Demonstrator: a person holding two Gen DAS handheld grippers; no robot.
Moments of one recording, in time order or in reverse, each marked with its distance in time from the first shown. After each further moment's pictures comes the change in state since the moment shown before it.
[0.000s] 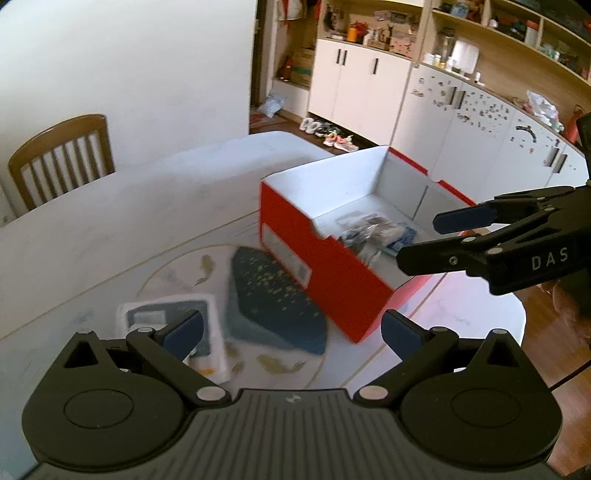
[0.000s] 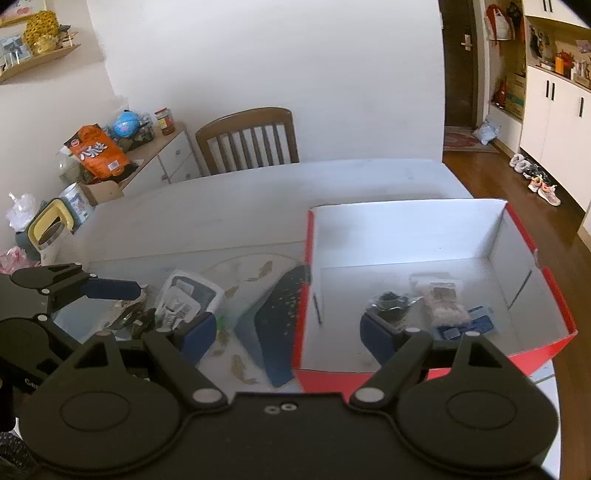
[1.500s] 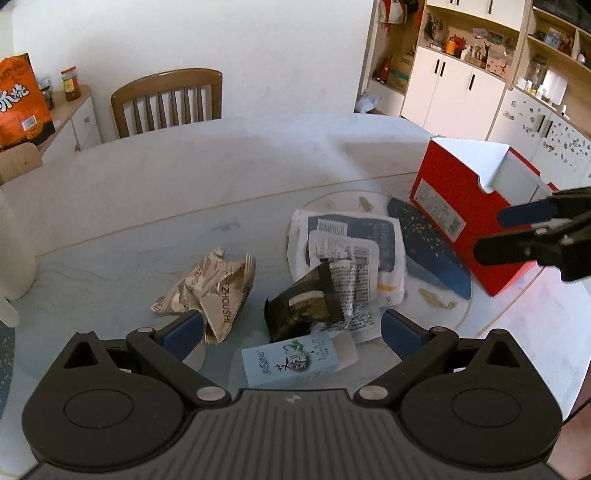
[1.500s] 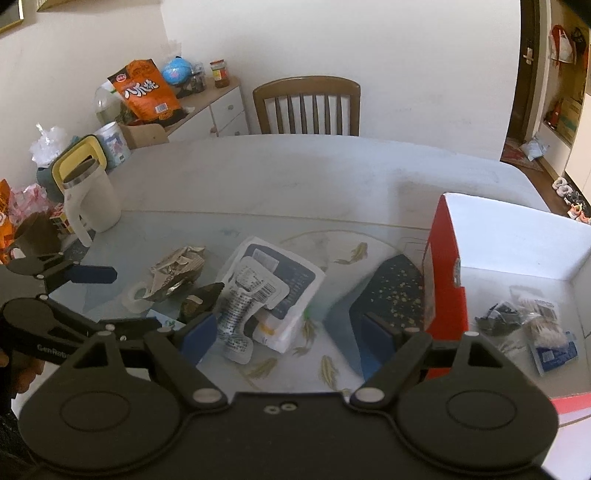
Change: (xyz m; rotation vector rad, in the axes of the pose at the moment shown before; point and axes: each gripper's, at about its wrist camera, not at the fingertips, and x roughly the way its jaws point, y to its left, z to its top) left arm -0.022 0.127 -0.091 -0.152 0.042 0.193; right arm 0.067 0.101 -0.004 -0.146 0.094 0.037
